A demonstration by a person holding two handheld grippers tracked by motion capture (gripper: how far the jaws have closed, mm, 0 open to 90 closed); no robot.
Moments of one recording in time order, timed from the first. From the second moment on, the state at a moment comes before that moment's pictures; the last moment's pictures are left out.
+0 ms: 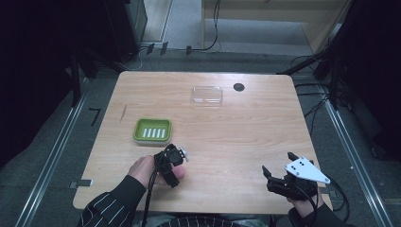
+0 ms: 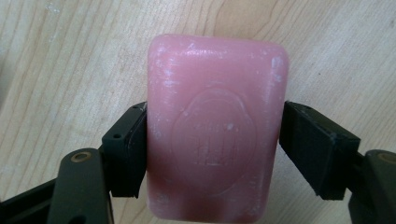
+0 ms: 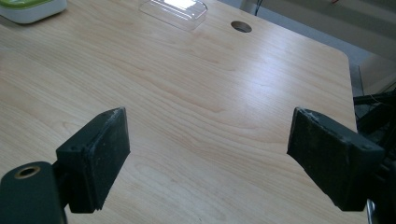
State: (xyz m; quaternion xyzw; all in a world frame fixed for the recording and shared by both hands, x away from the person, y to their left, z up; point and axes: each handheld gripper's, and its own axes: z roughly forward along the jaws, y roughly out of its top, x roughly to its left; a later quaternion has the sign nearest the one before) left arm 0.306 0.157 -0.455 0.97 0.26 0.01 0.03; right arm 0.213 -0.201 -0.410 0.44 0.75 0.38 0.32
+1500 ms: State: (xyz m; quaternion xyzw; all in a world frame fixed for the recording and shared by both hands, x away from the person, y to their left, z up) left arm 0.304 0.162 -0.449 0.97 0.22 0.02 0.03; right arm 0.213 -0.202 -0.410 0.44 0.75 0.38 0.32
